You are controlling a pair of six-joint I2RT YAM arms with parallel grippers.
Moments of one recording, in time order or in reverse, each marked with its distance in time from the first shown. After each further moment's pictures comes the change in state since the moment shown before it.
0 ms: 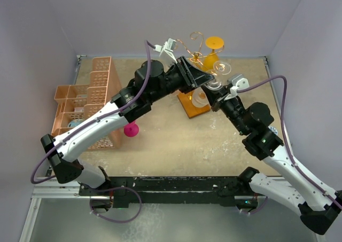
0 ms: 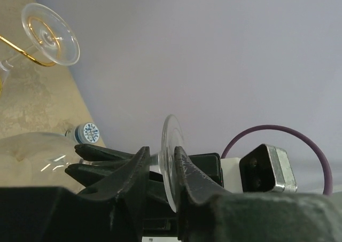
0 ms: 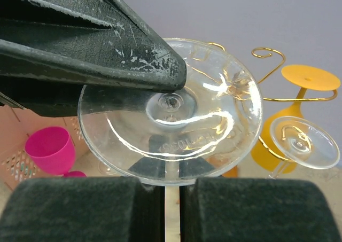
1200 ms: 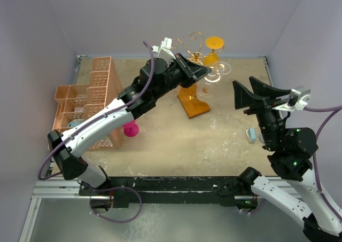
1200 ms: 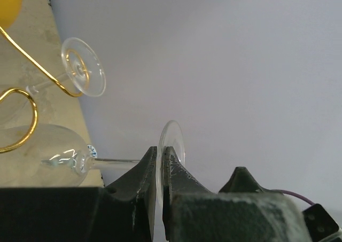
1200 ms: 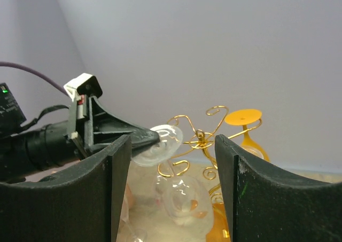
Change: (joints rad) left arm 0.037 0.031 -0.023 0.066 -0.089 -0.116; right arm 0.002 -0.251 0.073 -0.017 0.231 0.169
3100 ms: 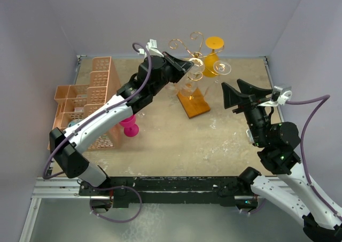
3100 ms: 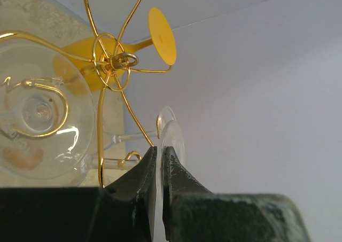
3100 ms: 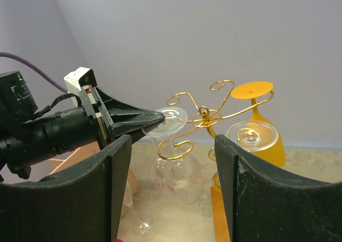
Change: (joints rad) left arm 0.110 0.040 -0.061 -0.029 -0.161 -0.025; right arm 0.000 0.043 -0.100 0.063 0.019 0.072
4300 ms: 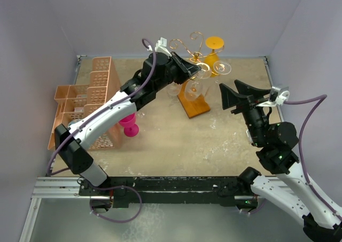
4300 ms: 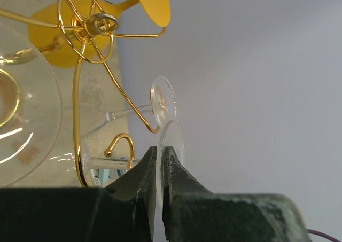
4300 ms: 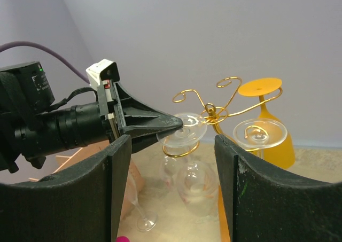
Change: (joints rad) left arm 0.004 0.042 0.060 -0.059 0.163 0.036; right arm 0.000 0.002 -0.020 0.019 -0.023 0.021
